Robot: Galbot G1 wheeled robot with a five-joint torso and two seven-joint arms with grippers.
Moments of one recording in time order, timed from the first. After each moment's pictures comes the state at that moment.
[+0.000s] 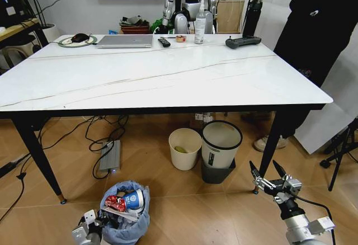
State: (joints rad) left arm 1.48 -1.34 -0.63 -1.36 -0.57 0.02 -0.07; right arm -1.70 1.21 0.69 1.89 0.62 0.32 -0.33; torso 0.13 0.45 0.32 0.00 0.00
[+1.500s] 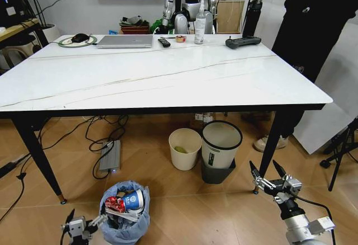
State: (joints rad) left arm 1.83 -1.27 -0.62 -1.81 -0.31 -0.32 -0.21; right arm -1.70 1.21 0.69 1.89 0.62 0.32 -0.33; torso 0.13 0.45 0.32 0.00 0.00
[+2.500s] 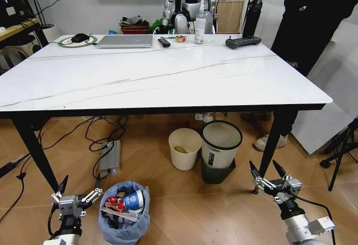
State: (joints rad) left arm 1.85 -1.21 -0.66 -1.97 -0.23 -0.41 -0.21; right arm -1.70 1.21 0.69 1.89 0.62 0.32 -0.33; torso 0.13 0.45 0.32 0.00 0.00
